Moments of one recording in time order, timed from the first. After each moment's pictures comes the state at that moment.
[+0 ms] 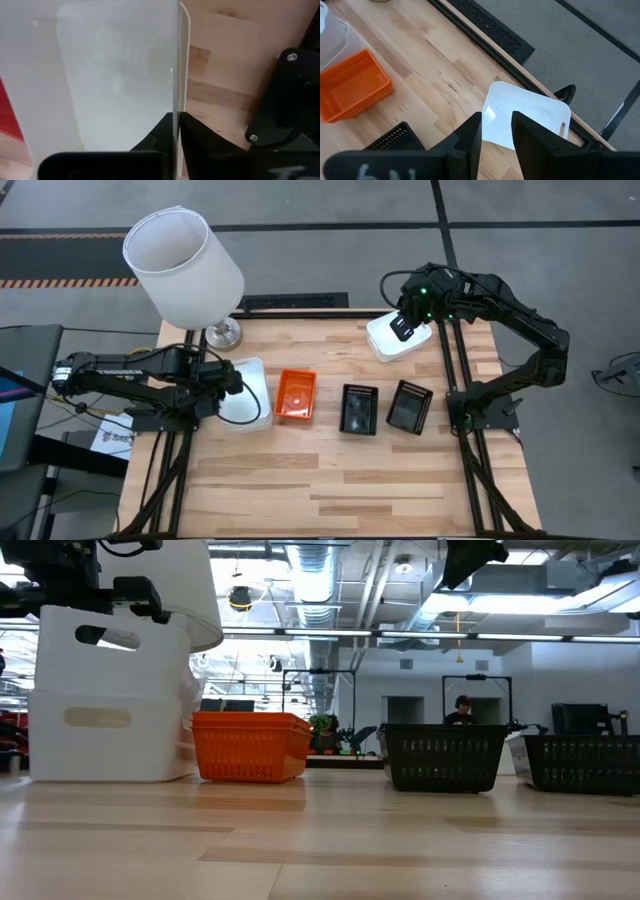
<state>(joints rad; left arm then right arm) 0.06 0.93 0.85 -1.28 0.02 1.40 -0.41 1.34 1.73 -1.31 0.29 0.29</state>
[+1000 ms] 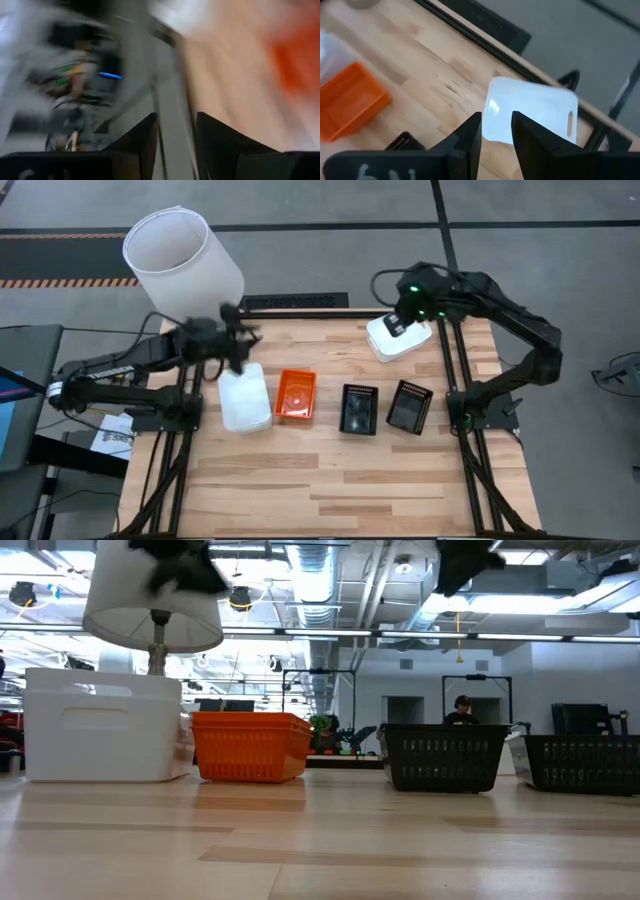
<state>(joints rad) 0.26 0.86 0.89 -0.49 -0.32 0.99 -0.44 1.38 1.73 -1.30 0.29 0.38</state>
